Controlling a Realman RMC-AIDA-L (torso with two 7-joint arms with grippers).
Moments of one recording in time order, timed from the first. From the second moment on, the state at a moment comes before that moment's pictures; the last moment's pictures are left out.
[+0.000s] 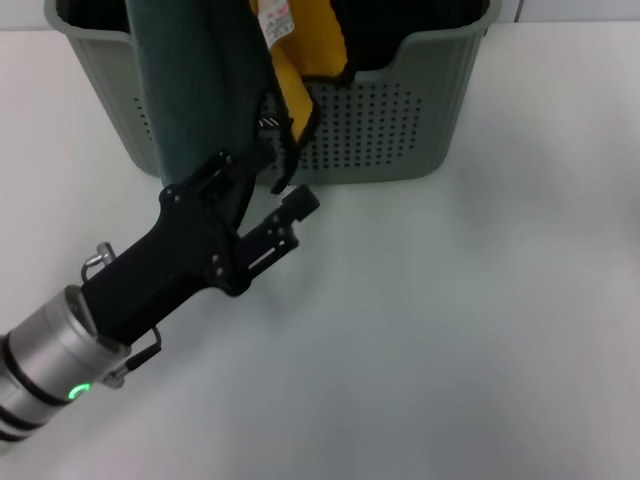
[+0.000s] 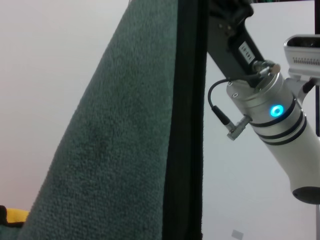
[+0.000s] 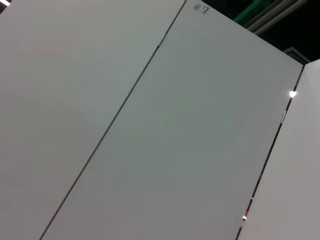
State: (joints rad) left arm -0.38 -2.11 1.48 0.08 0.69 1.81 -0.64; right arm 0.65 2.03 -1.66 -1.31 -0.81 -0.89 0.95
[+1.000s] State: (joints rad) left arm -0.40 -2.11 1.49 0.08 0.63 1.72 -0.71; right arm 0.66 2.03 -1.66 -1.32 -0.81 -0.89 0.95
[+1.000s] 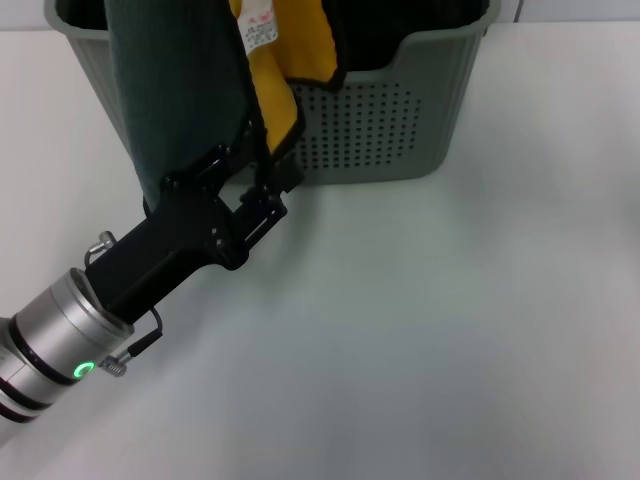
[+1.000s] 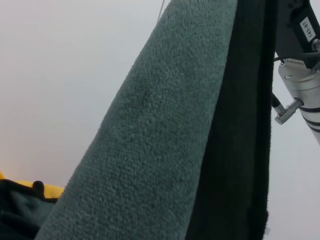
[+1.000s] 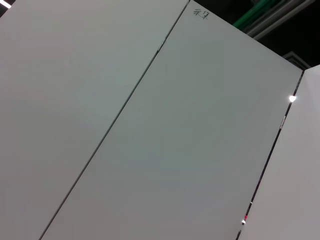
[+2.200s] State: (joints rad) left arm -0.31 -2.00 1.49 0.20 0.65 2.03 -0.99; right arm 0.49 2.01 -1.65 -1.41 -1.04 -0.94 1.31
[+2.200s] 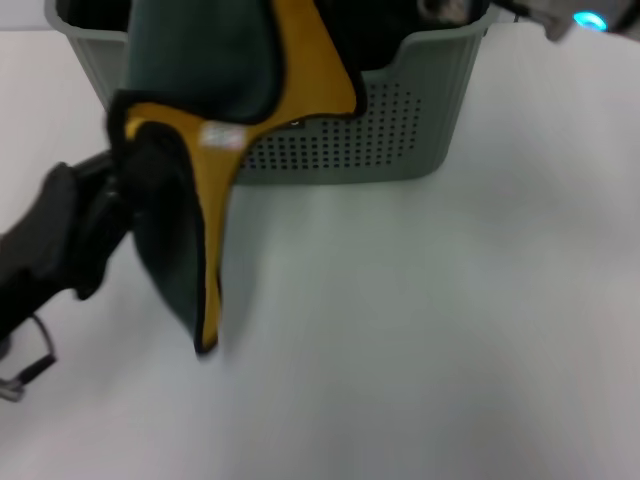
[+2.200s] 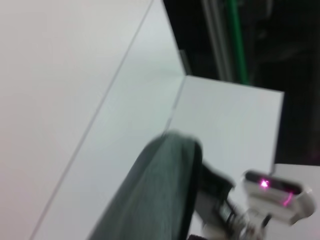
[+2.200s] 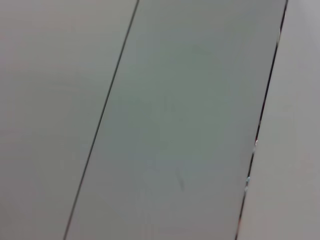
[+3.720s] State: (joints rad) left arm -0.06 -1.91 1.31 0.96 0.93 2.04 -1.68; right arm 0.32 2.00 -1.24 -1.85 -1.57 -1.81 2.34
